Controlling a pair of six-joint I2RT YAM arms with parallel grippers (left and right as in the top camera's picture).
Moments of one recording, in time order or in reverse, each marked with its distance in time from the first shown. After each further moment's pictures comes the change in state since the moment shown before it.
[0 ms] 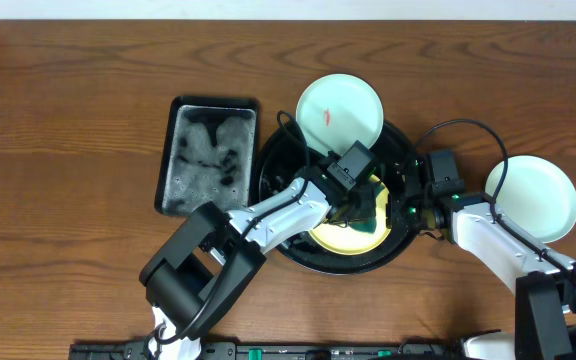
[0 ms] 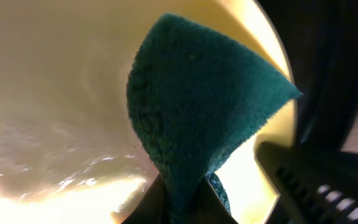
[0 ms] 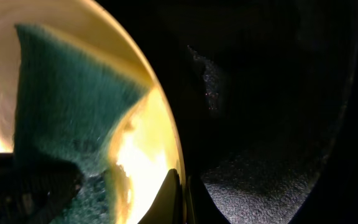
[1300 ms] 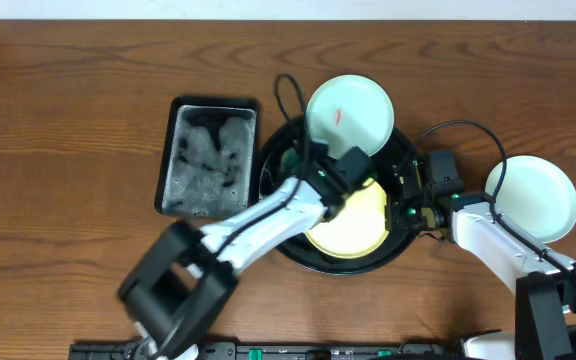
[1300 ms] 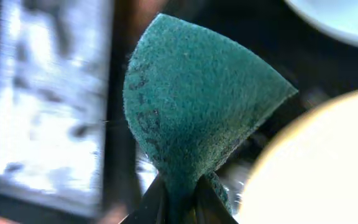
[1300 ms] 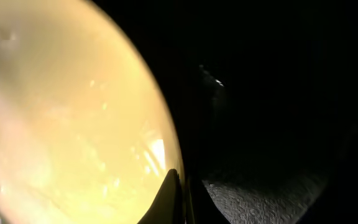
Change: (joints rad) left arm 0.005 -0.142 0.038 -0.394 -0.796 0.234; right arm 0.000 0.000 0.006 -0.026 -0.021 -0.011
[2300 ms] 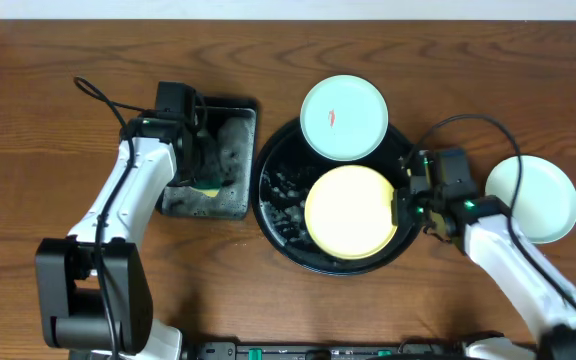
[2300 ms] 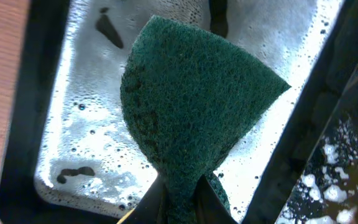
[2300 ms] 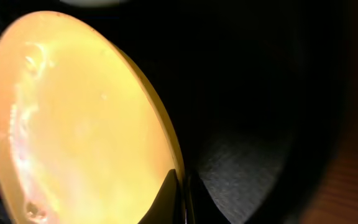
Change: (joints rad) left arm 0.728 -0.132 -0.076 -0.002 0.639 0.307; right arm 0.010 -0.204 0.010 -0.044 0.065 -0.048
